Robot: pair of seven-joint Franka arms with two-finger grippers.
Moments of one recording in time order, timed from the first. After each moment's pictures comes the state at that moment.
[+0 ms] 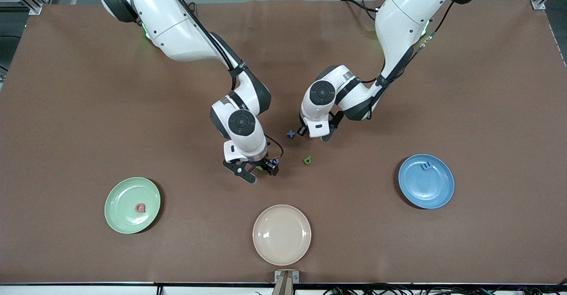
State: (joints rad) left arm -0.35 0.68 -0.43 -1.85 0.19 2.44 -1.85; right arm 0.60 0.86 0.04 -1.38 -0.06 2.36 1.25
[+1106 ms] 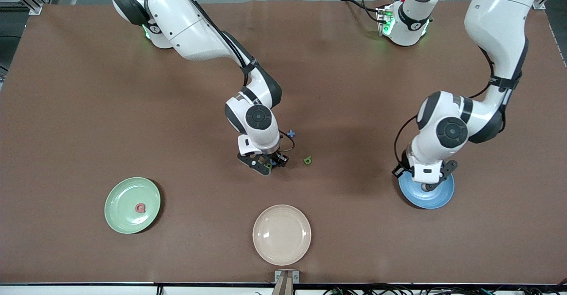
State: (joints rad) left arm 0.10 0.53 -0.32 -1.82 0.26 2.29 -0.98; right arm 0.65 0.91 0.04 -1.37 -0.06 2.36 1.29
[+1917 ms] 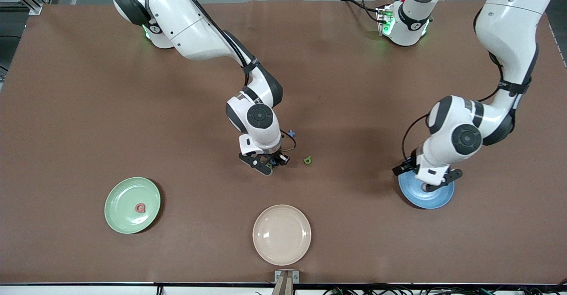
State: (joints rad) left arm 0.17 0.56 -0.44 -1.82 0.26 2.28 -0.79; right arm 0.65 0.91 0.04 -1.35 -0.05 2.36 1.29
